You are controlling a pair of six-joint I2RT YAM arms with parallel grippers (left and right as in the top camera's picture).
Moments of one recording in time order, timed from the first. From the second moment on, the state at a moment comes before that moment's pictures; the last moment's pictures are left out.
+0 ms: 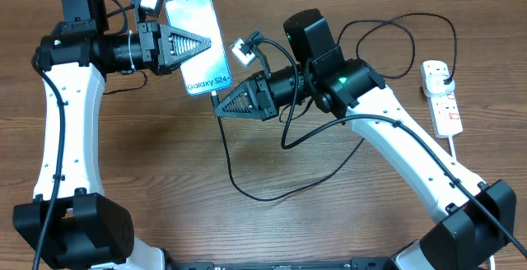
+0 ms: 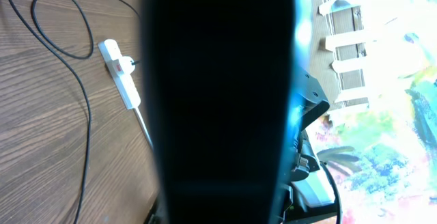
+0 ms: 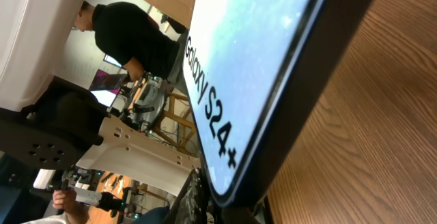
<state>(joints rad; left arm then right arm) 0.13 1.73 1.68 -1.02 1.52 -0.19 0.56 1.70 1.54 -0.52 -1.17 0.31</state>
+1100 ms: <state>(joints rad) 0.12 1.73 1.68 -0.99 1.51 -0.20 0.56 1.70 1.54 -0.52 -1.17 0.33</state>
